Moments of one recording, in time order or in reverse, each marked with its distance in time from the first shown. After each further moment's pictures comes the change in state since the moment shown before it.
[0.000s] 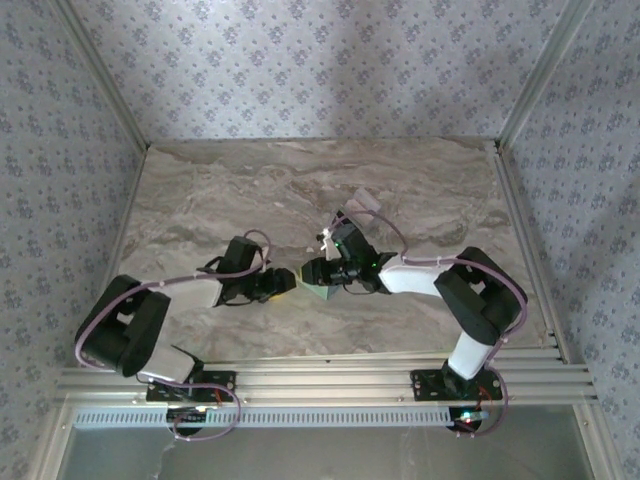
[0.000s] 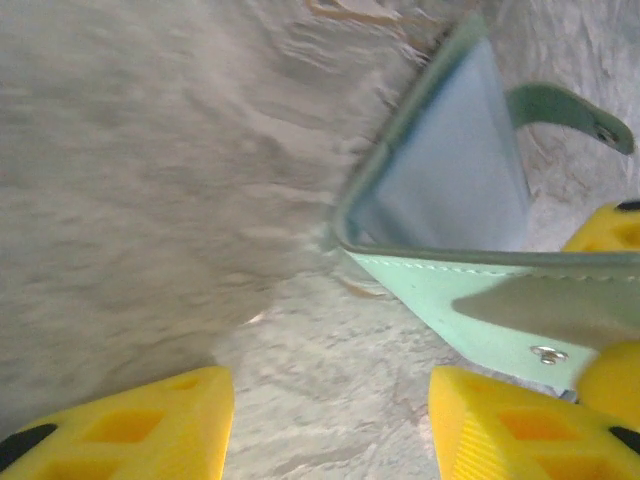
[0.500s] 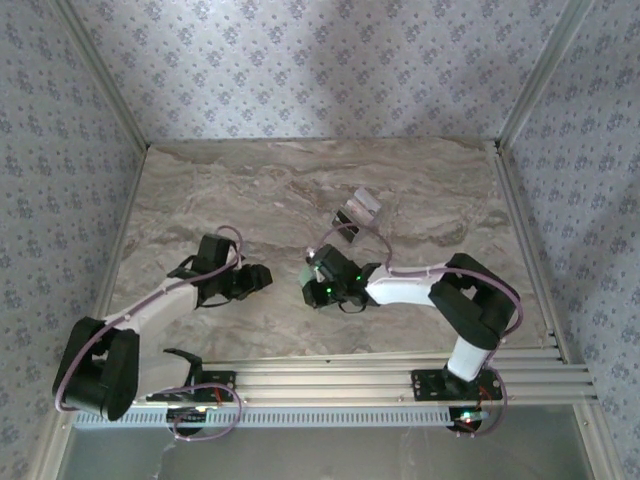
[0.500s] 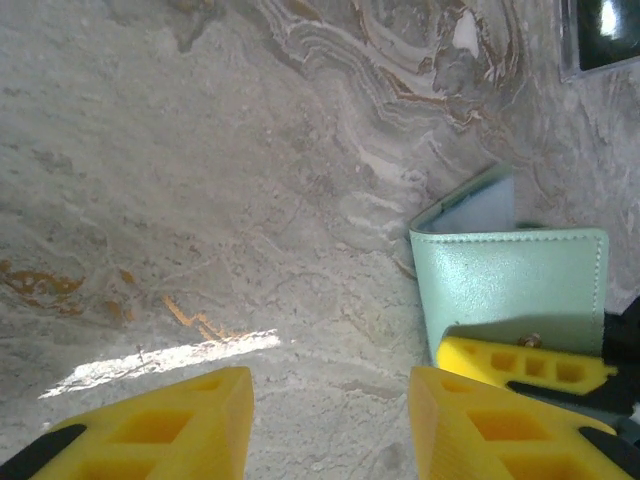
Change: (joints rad) left arm 0.144 -0.229 0.025 -0.295 -0.034 0.083; right arm 0.173 0.002 0.044 -0.246 0.321 -0.098
